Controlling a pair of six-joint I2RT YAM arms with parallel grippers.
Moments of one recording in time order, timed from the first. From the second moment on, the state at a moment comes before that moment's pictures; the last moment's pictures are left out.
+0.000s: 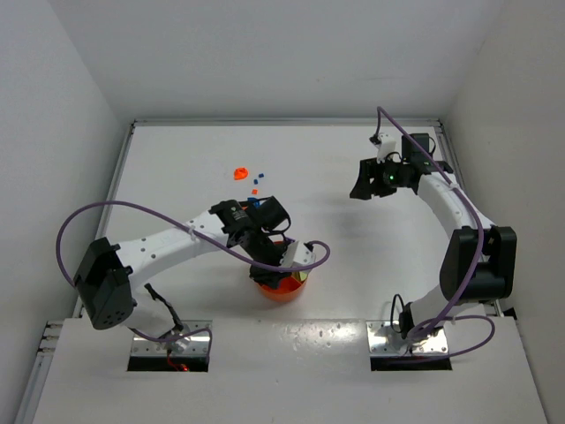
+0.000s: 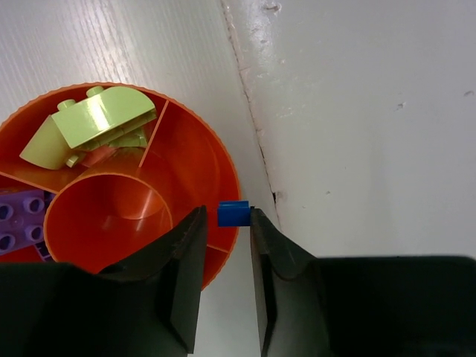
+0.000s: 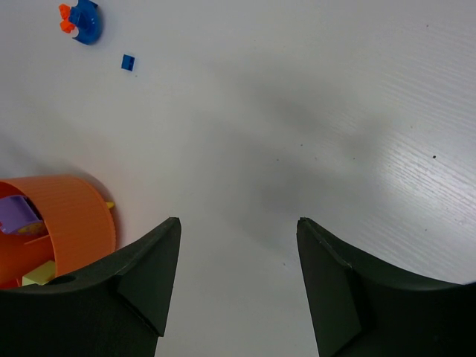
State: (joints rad) left arm -0.91 1.44 1.16 -0.95 0.61 0.73; right arm 0.01 1.56 1.13 -0.52 -0.58 -0.14
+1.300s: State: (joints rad) left arm -0.35 1.53 1.39 -0.52 0.24 0.19; right arm 0.13 1.93 1.57 -0.53 -0.61 -0.14
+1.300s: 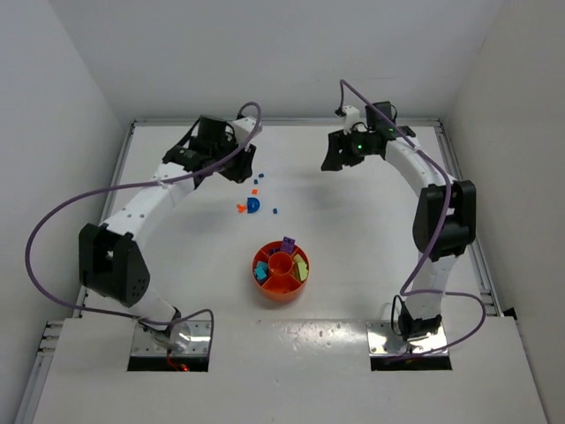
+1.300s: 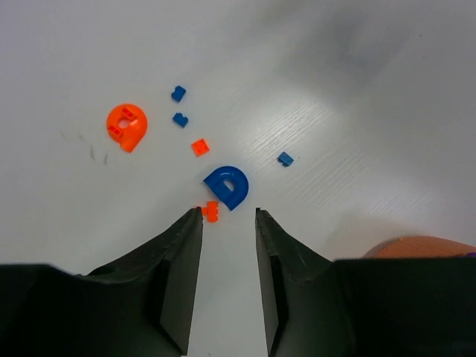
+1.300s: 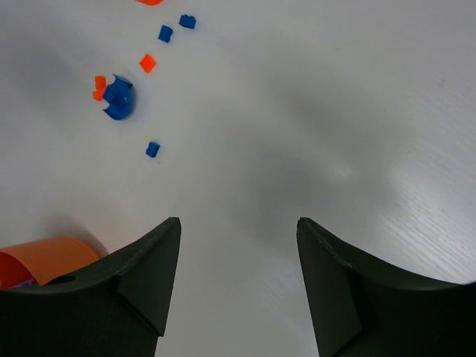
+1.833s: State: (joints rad) left arm -0.42 1.82 1.40 -0.55 0.15 -0.02; right arm 0.24 2.01 1.55 -0.55 -0.55 -0.16
